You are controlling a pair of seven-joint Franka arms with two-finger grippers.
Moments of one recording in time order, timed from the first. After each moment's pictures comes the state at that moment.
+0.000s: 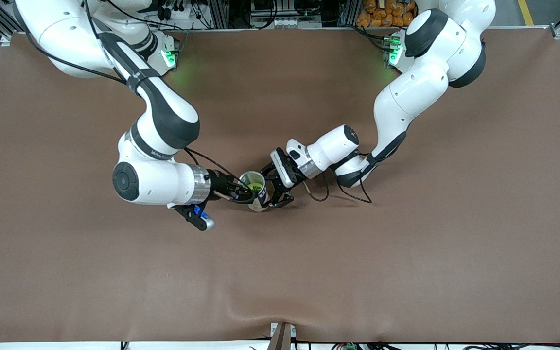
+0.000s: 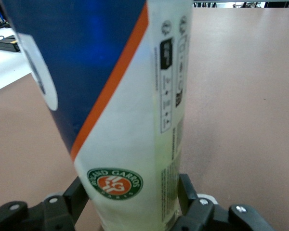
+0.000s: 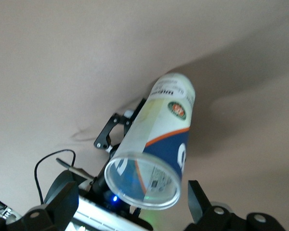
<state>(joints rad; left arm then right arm) -0.23 1.13 -0.54 -1.64 0.64 3.56 0.23 0.02 0.70 0.56 -1.35 0.24 1.98 0.93</state>
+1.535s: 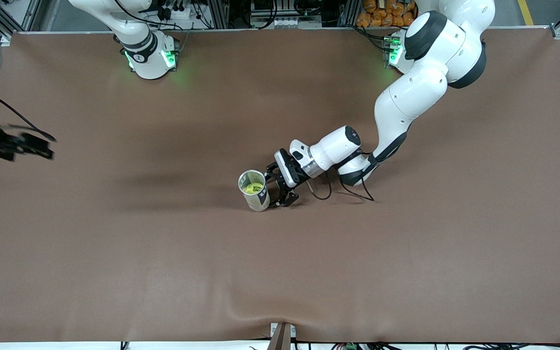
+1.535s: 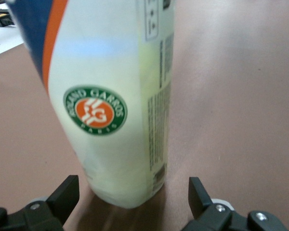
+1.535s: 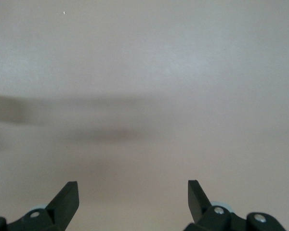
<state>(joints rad) -0.23 1.13 -0.51 -1.69 0.64 3.56 0.23 -0.03 0.05 -0.10 -1.65 0.02 1.63 -0.15</state>
